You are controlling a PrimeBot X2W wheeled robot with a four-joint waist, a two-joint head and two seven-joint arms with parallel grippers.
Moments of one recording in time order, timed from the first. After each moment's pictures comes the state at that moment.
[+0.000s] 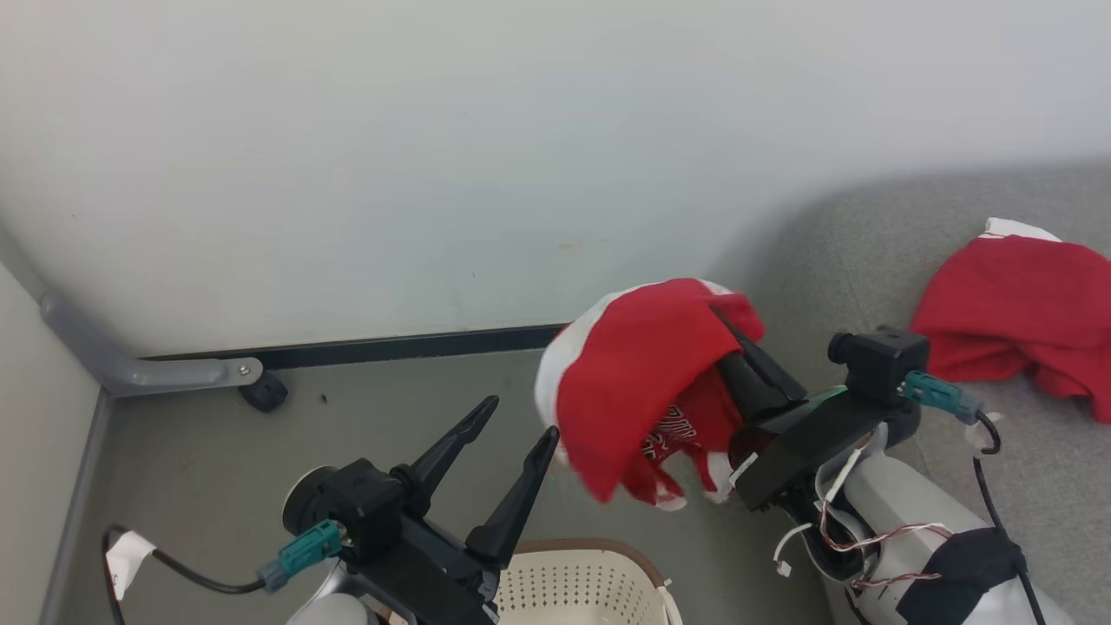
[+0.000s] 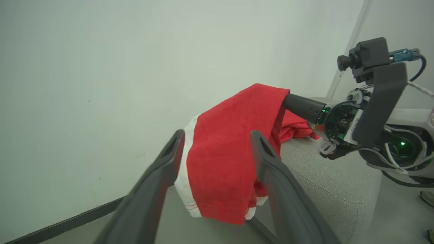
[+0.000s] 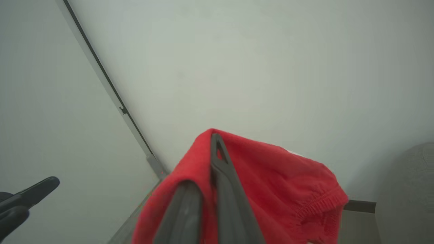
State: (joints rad) left arm -0.42 0.30 -0.72 0.17 -0.69 -0.08 -0.23; right arm -0.70 -0.24 0.78 0.53 0.84 0.12 -0.25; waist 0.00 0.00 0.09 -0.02
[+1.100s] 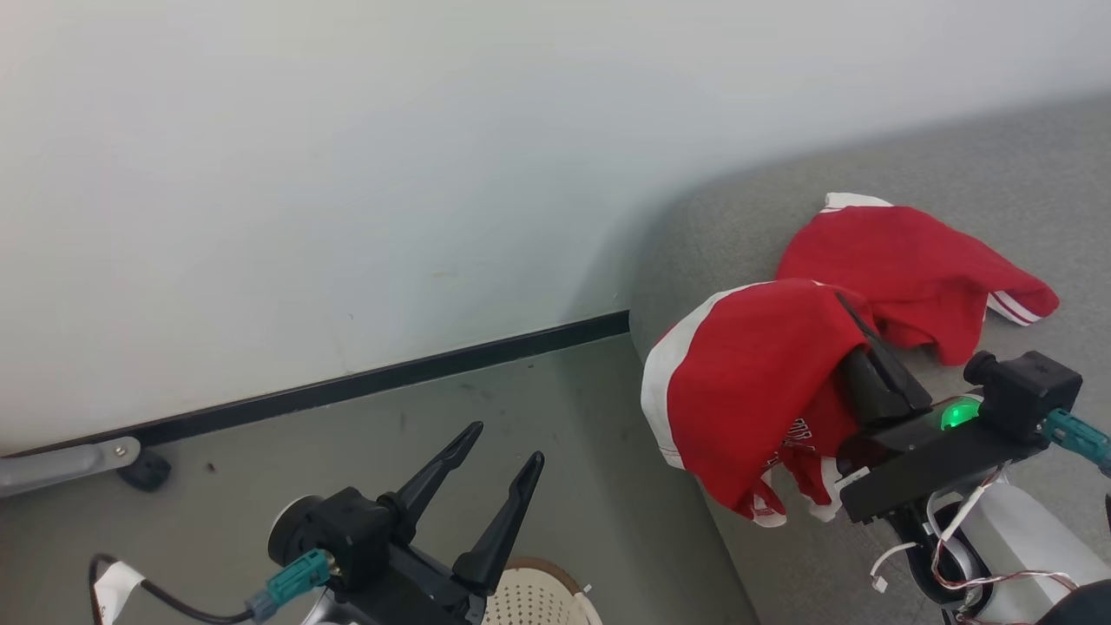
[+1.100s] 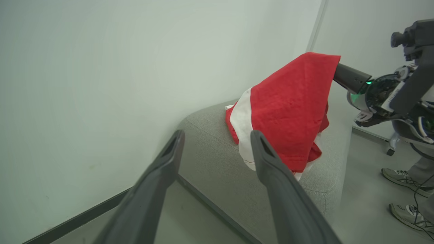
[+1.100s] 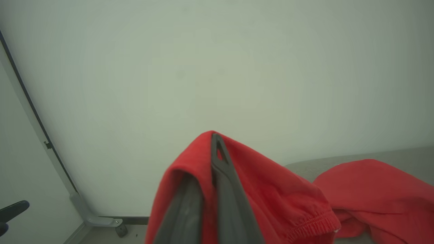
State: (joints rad) left arm -0.36 0.32 -0.72 0.15 -0.68 -0.05 -0.23; right arm -0.50 -0.38 0.56 0.26 0.71 0.06 -0.25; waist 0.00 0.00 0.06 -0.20
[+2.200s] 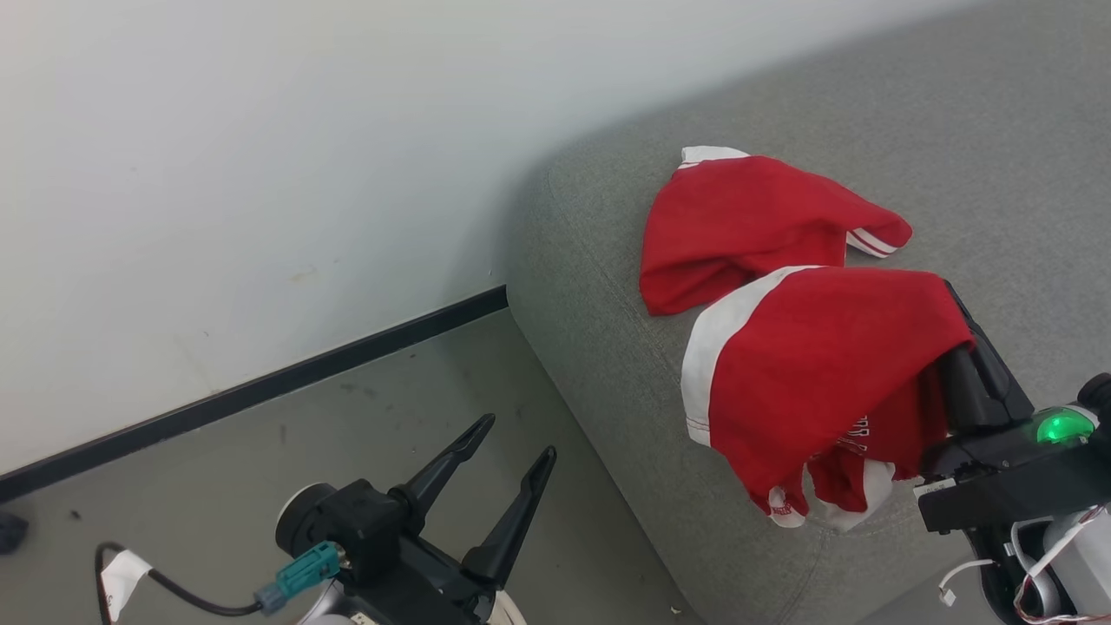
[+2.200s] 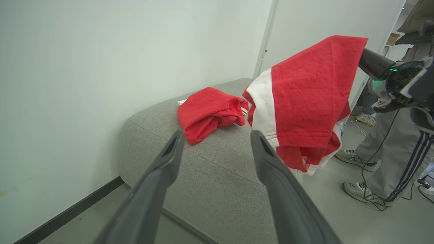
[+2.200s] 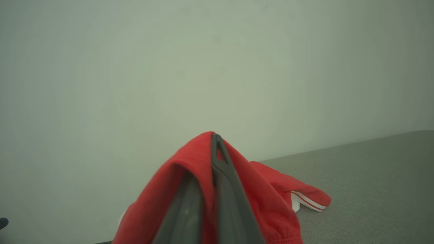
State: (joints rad) left arm -0.38 0.33 -0.73 0.12 -0.67 -0.05 -0.21; right arm -0.34 -0.44 0.36 0.04 0.63 0.00 -0.26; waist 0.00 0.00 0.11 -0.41
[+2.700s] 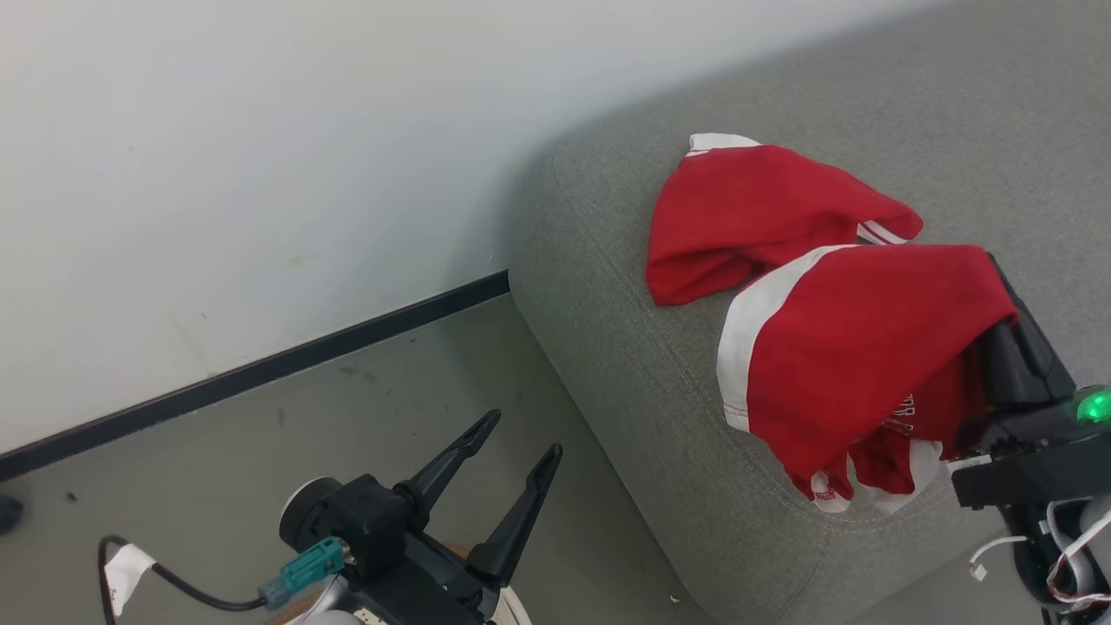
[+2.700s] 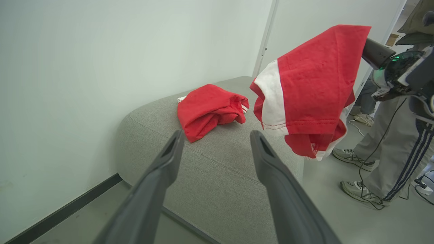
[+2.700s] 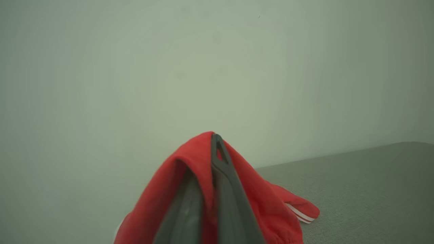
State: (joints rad) left arm -0.39 0.33 -0.73 0.11 -0.67 -0.05 -0.21; right arm -0.34 -0.46 0.31 0.02 0.62 0.00 -0.26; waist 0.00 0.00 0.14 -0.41
